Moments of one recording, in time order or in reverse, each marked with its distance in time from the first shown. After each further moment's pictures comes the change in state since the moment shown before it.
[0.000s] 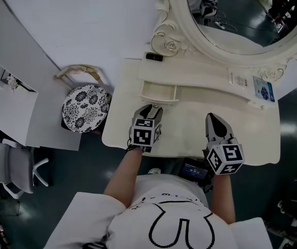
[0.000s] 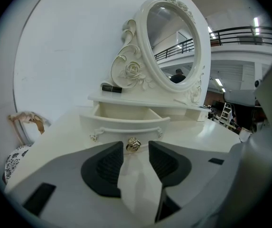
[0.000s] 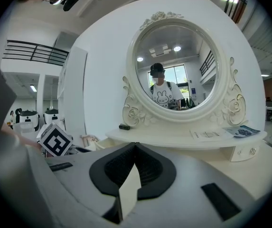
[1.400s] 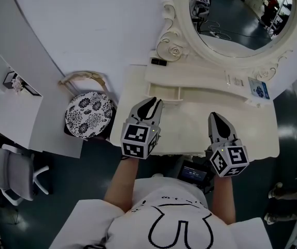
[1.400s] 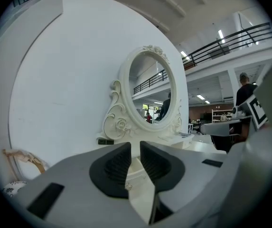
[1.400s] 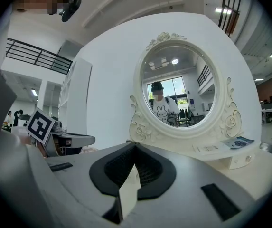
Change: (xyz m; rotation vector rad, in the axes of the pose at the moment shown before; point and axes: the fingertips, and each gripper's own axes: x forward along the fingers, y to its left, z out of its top) left arm -0.125 -0.023 0.105 0.140 -0.381 -0.122; right arm -0.039 0.047 0.050 -0.007 -0.154 -0.018
